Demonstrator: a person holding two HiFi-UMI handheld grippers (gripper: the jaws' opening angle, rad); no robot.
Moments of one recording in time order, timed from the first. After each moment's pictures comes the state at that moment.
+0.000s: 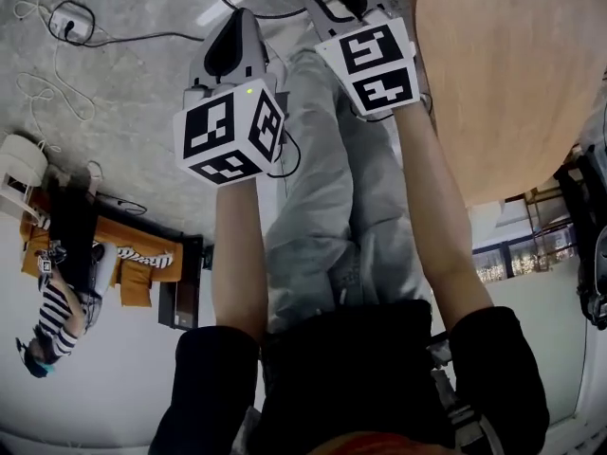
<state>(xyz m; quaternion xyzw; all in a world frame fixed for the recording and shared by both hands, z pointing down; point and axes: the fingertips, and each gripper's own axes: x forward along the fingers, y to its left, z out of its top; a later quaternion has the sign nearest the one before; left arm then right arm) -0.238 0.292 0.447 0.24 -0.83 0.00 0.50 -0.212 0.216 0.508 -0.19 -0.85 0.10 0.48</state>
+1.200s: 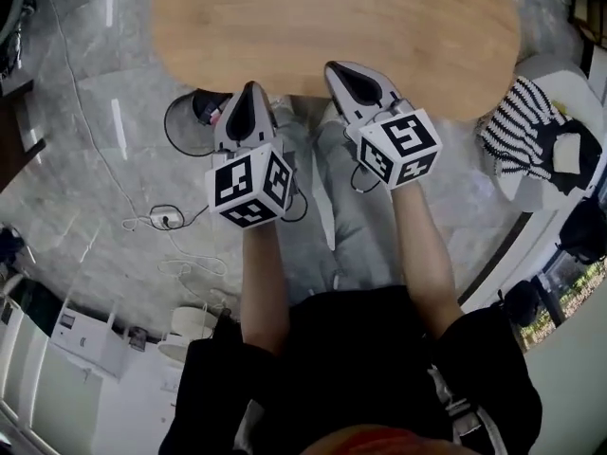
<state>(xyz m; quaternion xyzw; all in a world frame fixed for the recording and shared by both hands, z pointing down) 0.034 -0.001 0.227 0.60 -0.69 0.11 0.38 0.144 -0.046 0.237 0.29 -0.88 0.31 0.19</state>
